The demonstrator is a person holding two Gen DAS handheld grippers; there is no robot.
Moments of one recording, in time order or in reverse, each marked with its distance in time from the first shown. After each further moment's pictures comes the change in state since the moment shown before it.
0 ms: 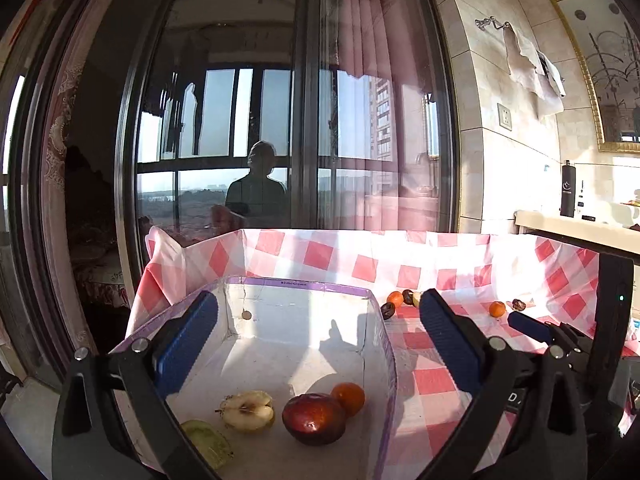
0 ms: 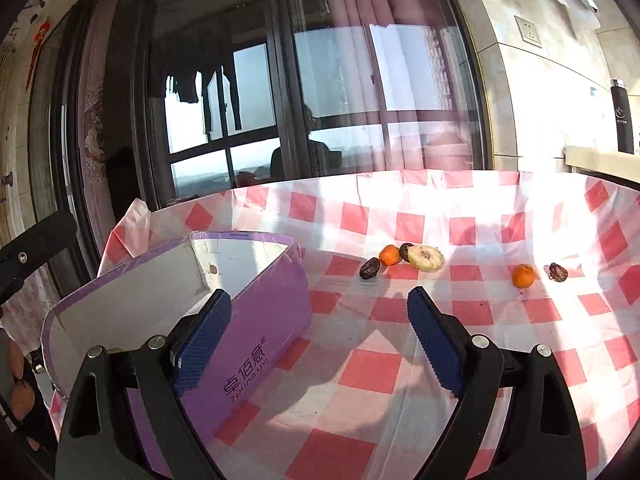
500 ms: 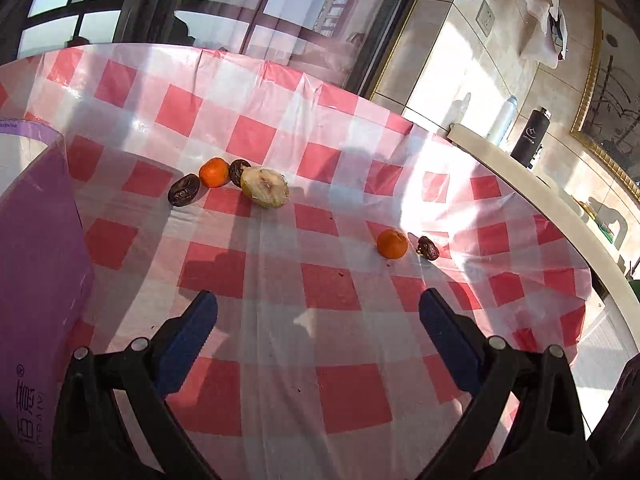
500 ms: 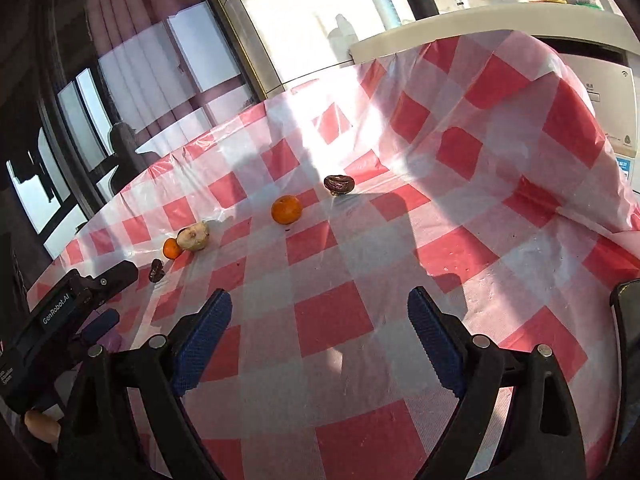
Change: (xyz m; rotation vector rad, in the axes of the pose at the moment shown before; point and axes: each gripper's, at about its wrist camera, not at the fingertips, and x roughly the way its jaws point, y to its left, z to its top) left arm 0.242 -0.164 -0.067 -0.272 0.514 -0.364; right arm -0.023 -0.198 -0.042 0.457 0.115 -0.396
